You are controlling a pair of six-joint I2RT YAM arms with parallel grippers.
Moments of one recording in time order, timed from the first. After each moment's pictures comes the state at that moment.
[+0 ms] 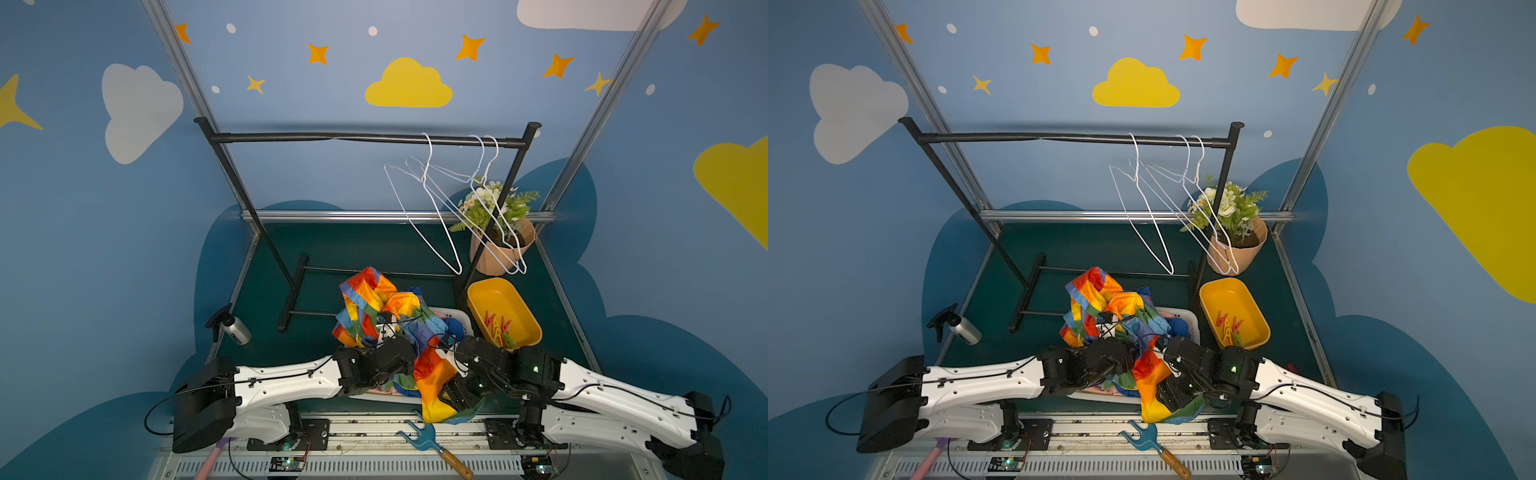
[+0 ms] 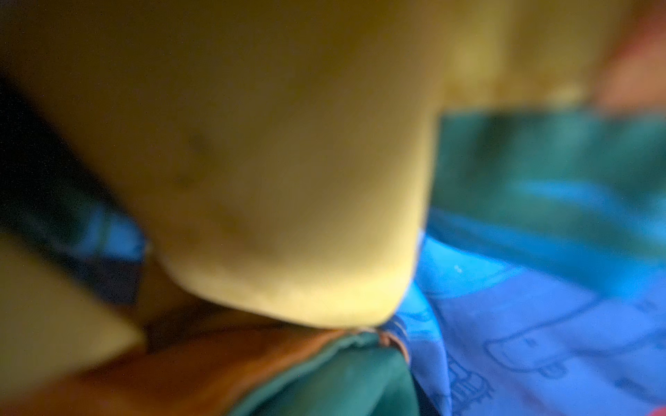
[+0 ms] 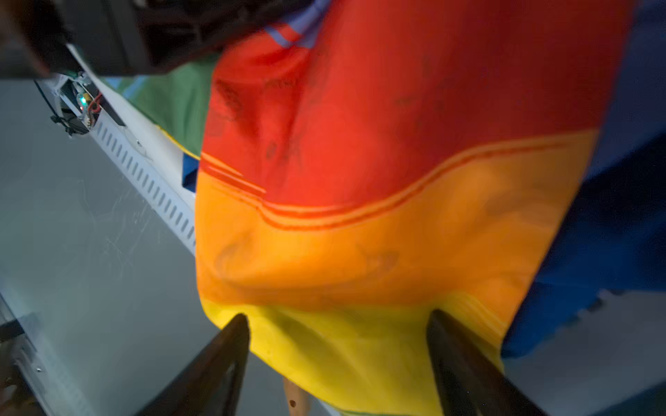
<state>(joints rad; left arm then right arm) -1.18 1.28 0.71 -0.23 -0.36 -1.13 1.20 0.93 0.78 -0.95 -0.11 0.54</state>
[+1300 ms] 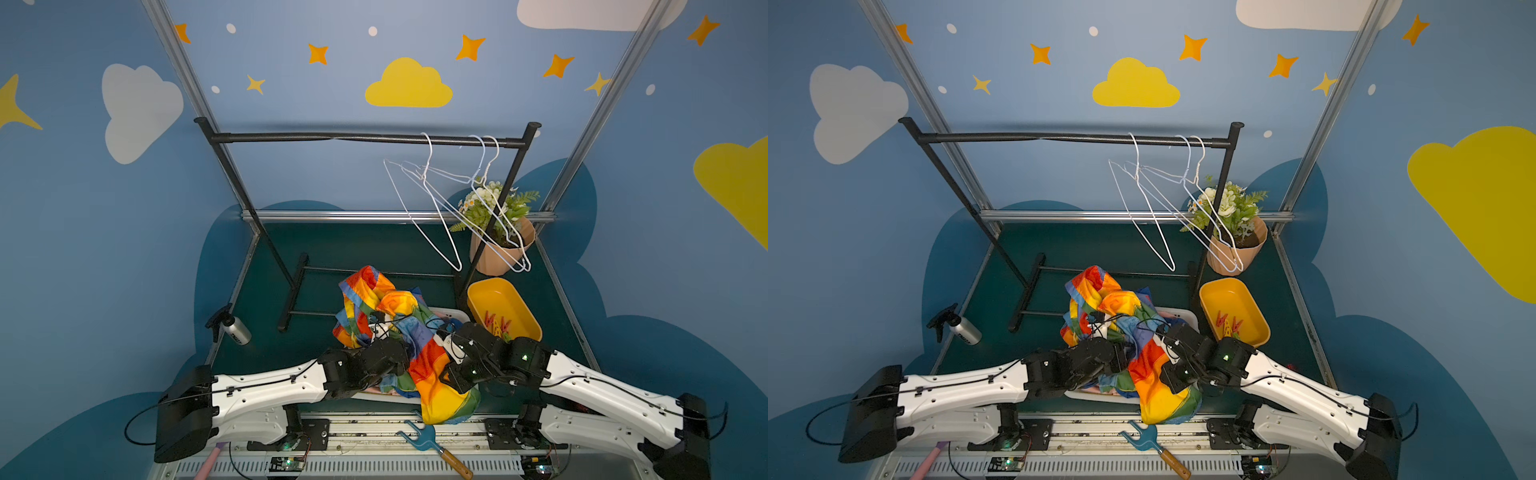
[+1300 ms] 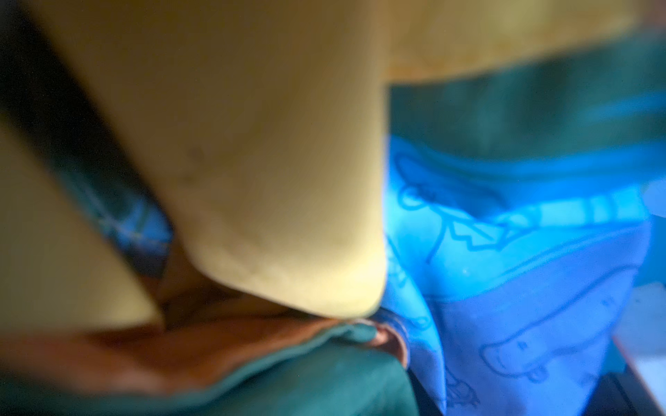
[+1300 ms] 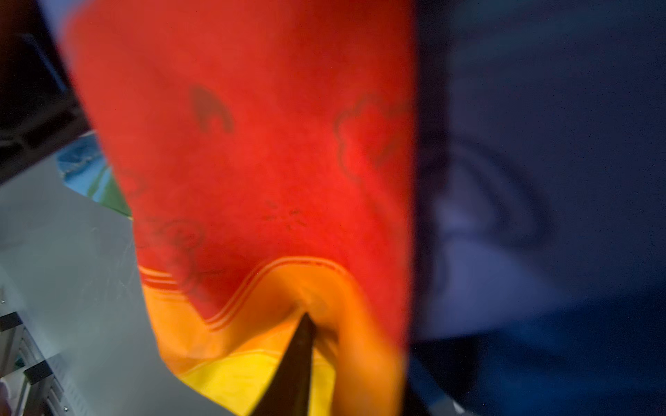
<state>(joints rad) -1.18 1.16 0.67 -0.24 -0.35 -1.13 1.06 0.97 0.78 -0.85 -0.18 0.49</state>
